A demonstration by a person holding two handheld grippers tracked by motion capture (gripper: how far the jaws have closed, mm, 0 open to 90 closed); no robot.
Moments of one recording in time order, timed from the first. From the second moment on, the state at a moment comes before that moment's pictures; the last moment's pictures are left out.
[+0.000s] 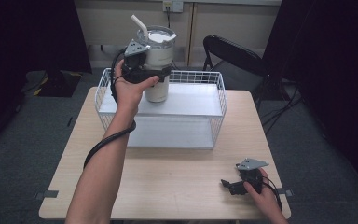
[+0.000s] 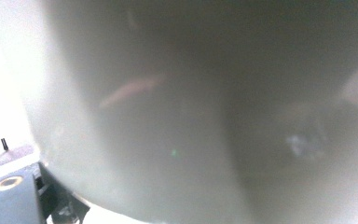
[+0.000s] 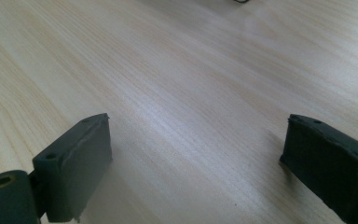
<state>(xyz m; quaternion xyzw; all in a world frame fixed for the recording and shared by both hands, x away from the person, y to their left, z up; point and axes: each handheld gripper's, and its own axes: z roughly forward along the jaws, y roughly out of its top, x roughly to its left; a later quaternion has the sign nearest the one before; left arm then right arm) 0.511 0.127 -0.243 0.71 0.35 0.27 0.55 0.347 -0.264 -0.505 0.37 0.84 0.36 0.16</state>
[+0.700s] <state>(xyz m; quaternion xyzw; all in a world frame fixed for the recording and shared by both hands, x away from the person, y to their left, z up) 0.517 0.122 -0.245 0.71 0.35 0.28 0.55 0.347 -0.264 -0.505 0.37 0.84 0.36 0.16</state>
